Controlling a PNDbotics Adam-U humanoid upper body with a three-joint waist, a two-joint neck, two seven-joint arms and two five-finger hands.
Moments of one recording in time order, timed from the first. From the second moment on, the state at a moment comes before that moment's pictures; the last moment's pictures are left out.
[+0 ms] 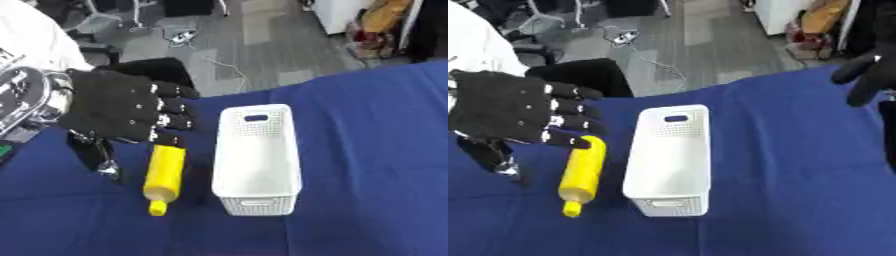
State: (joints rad) left arm -0.75 1.07 -0.31 -1.78 -1.05 -0.85 -0.25; right arm -0.61 -0.33 0.04 -1.98 -0.44 -0.42 0.37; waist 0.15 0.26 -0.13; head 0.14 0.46
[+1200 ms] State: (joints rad) left arm -0.66 1.07 -0.31 -1.66 -1.20 -0.86 -0.24; right arm -0.62 -0.33 0.05 -1.98 -0.43 -0.41 0.38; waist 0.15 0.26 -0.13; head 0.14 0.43
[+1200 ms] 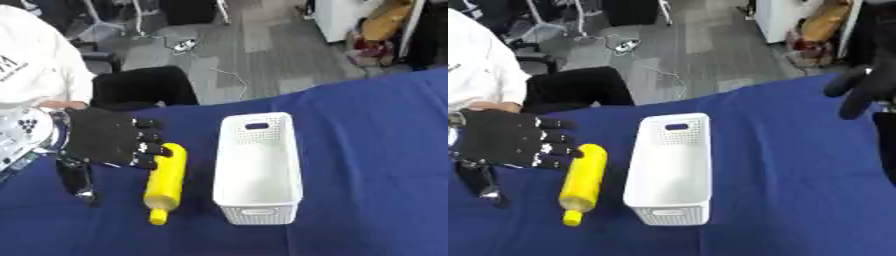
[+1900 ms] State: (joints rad) left arm -0.65 1.07 -0.31 -1.65 -1.25 -0.88 -0.22; right arm -0.63 -0.33 0.05 -1.98 -0.43 -0.41 0.38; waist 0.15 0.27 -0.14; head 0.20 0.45
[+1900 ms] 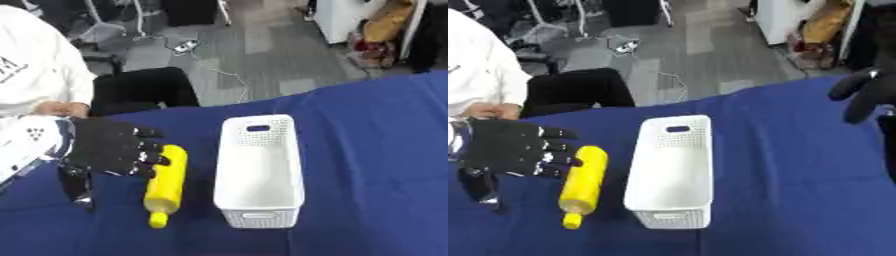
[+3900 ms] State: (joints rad) left arm -0.69 1.05 -0.28 -1.59 -1.53 -0.88 0.09; right arm -0.66 -0.32 0.05 -1.98 -0.43 -0.40 0.43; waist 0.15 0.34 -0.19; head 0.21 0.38
